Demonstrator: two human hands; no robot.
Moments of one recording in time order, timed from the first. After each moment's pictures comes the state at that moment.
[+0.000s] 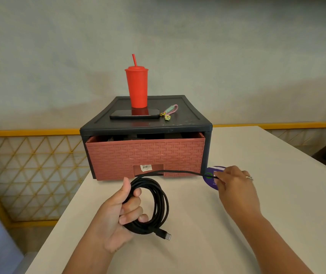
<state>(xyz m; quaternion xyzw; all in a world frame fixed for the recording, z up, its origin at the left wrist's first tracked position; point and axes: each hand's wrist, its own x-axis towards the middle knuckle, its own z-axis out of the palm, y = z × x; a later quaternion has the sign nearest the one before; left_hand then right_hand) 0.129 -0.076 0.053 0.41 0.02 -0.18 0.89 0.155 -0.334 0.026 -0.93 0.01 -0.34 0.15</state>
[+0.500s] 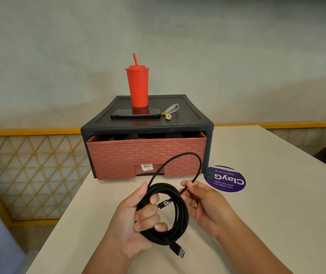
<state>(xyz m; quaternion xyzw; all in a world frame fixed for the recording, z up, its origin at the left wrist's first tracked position) 0.121 -0.098 0.051 0.35 0.01 -0.27 0.90 0.134 -0.264 0.049 -0.46 0.10 0.07 0.88</state>
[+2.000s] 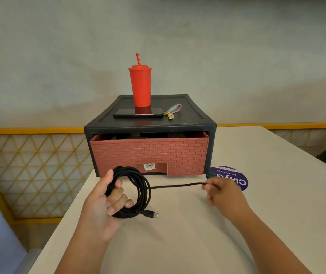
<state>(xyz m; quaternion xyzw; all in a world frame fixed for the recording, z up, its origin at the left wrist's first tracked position) 0.133 -0.063 0.060 0.43 0.02 -0.02 0.90 0.151 -0.305 0.036 -0.88 0.07 -0.09 0.47</state>
